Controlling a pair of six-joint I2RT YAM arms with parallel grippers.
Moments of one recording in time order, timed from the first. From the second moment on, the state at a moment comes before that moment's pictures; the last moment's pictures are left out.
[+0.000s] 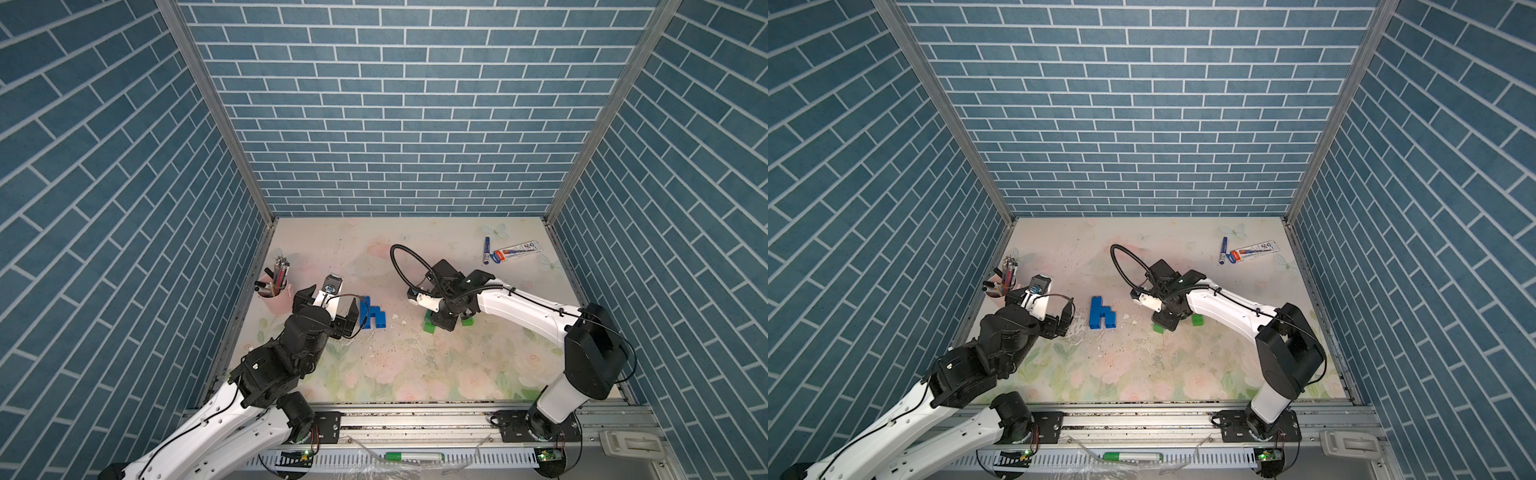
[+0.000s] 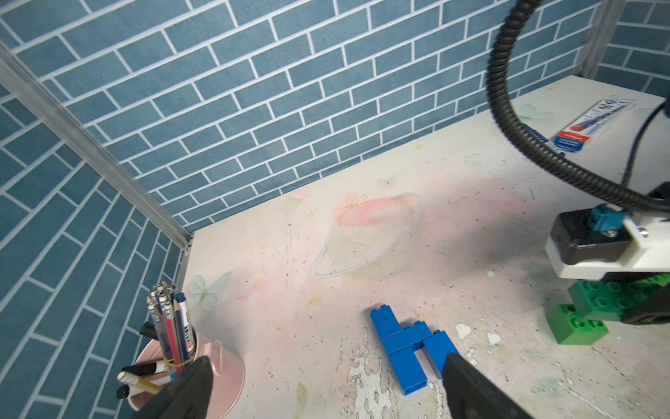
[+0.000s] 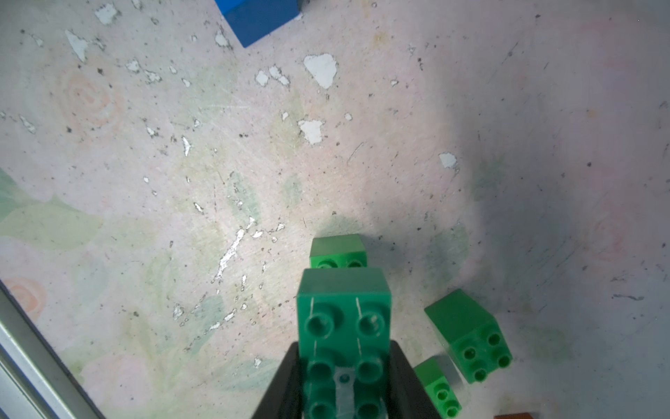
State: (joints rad) left arm -0.82 0.62 0.77 -0.58 -0.59 0.01; right arm 0.82 1.65 1.21 -0.83 -0.06 -0.43
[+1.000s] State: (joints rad) left arm -0.82 0.63 0.76 -0.58 -0.47 0.04; right arm 0.76 1.73 1.24 -0.86 -0.13 -0.53
